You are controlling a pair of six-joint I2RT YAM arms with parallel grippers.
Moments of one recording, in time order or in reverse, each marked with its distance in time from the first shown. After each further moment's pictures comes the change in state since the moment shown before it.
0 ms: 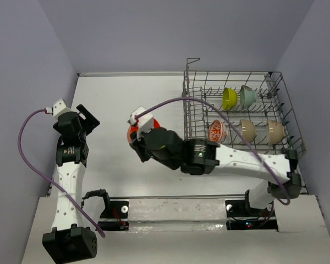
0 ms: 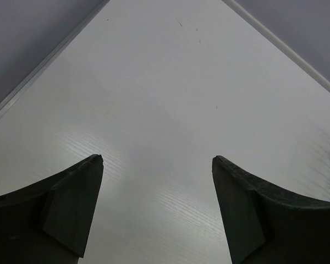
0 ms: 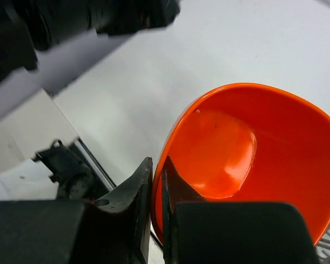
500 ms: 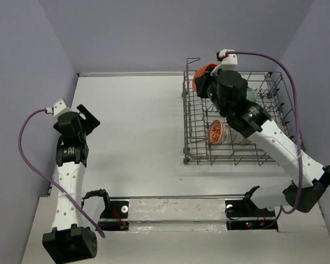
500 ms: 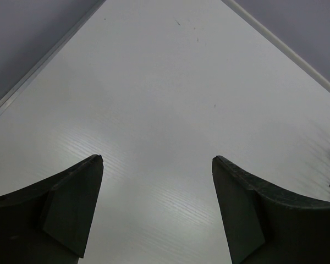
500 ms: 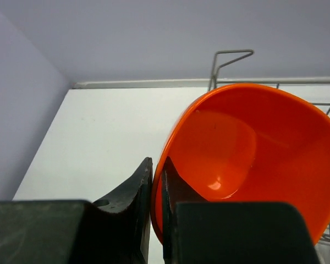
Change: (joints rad) left arm 0.000 0.000 0.000 0.000 0.010 0.000; right arm -0.626 -0.330 -0.147 0.134 0.023 0.039
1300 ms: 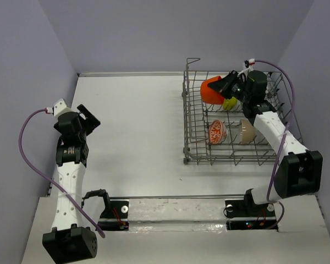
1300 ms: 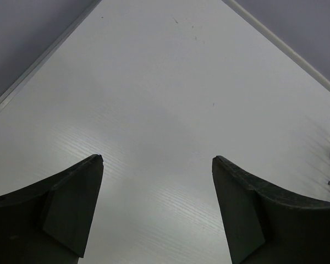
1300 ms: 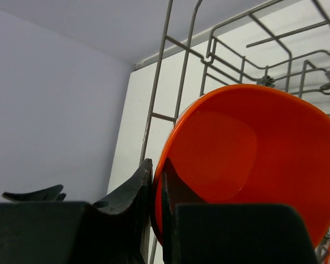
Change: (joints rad) left arm 0.000 0.000 -0.002 0.000 0.009 0.000; right arm -0.630 0.115 -0.361 0.393 -0.937 0.492
